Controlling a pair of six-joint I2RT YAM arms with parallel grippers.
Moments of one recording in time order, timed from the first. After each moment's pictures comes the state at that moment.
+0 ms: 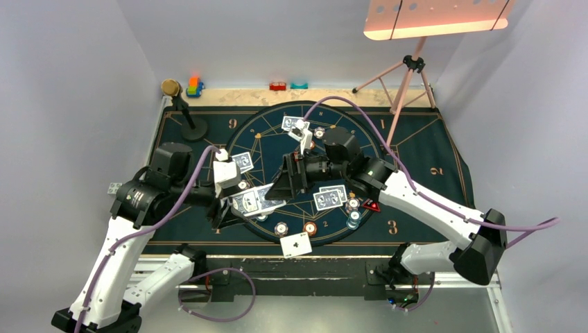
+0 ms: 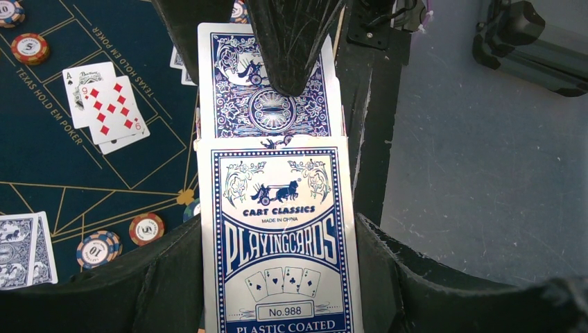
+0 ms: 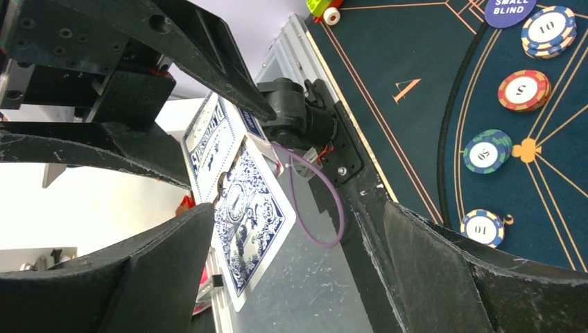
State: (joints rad) left arm -0.37 0.82 1.19 -1.17 0.88 0.49; right arm 0.87 1.28 1.14 -0.23 -0.59 0.71
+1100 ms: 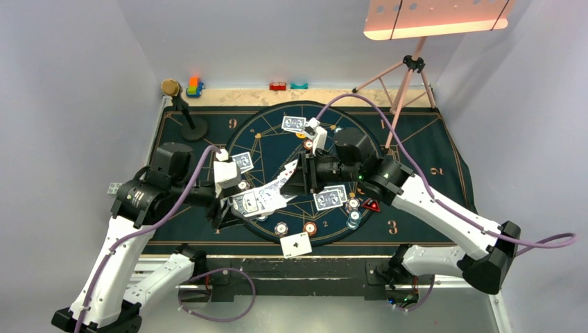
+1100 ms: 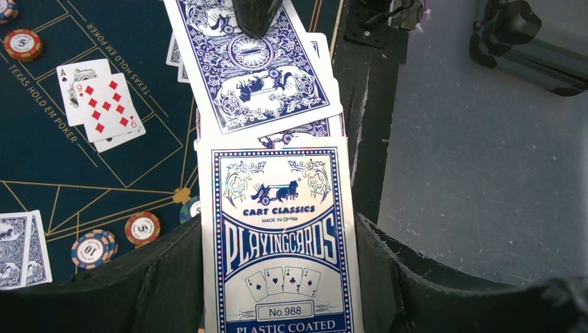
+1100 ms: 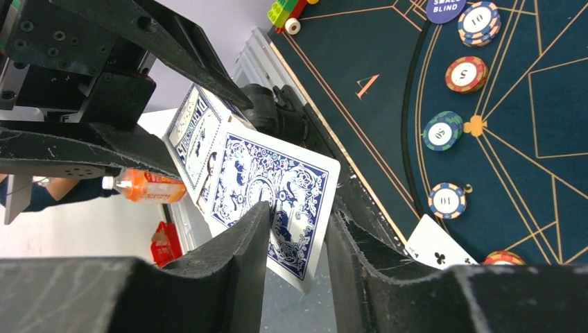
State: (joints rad) left arm -0.37 0.82 1.19 -1.18 0.88 0.49; right arm 0.87 1.19 1.16 -0.40 -0.46 0.68
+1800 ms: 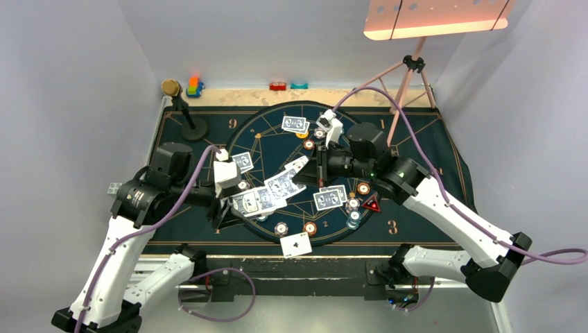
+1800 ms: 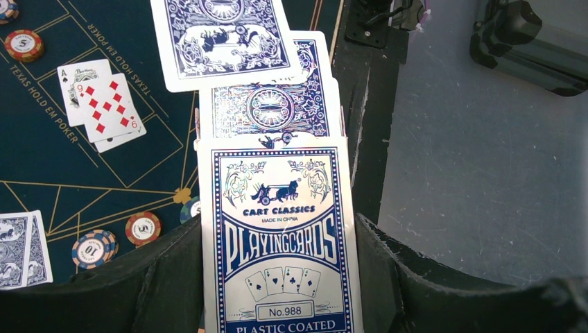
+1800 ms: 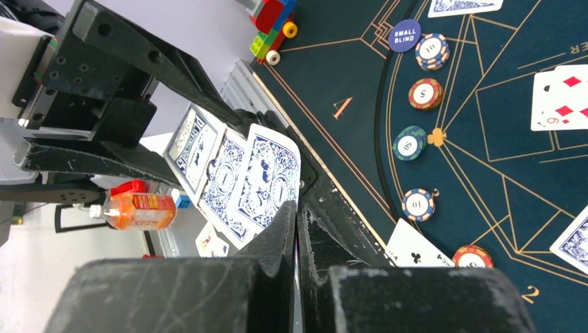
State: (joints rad) left arm -0.37 0.82 1.19 -1.18 0.88 0.49; right arm 0.81 1.13 1.20 -0.48 -0.40 0.65
